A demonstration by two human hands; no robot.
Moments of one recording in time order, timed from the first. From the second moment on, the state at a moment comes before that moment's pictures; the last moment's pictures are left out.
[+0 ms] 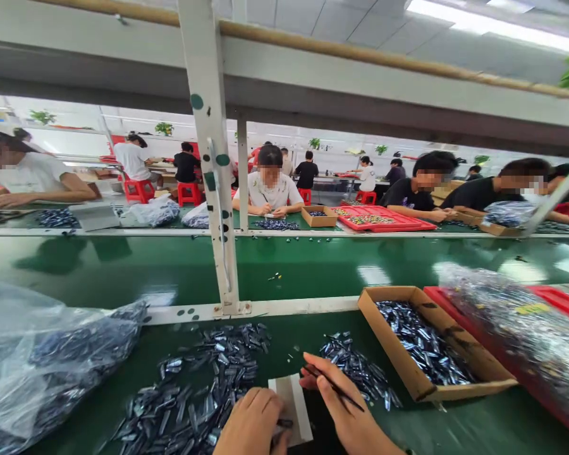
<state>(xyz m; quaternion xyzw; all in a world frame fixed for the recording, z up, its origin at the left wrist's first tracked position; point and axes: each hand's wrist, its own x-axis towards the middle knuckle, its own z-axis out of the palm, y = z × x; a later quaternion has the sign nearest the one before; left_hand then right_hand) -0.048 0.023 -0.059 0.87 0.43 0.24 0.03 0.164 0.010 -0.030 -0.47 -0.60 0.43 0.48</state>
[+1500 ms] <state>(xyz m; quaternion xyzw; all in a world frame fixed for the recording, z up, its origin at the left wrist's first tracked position) -0.049 0.015 -0.027 0.88 0.42 0.20 0.10 0.178 0.016 -0.022 -0.46 -0.57 0.52 0.44</state>
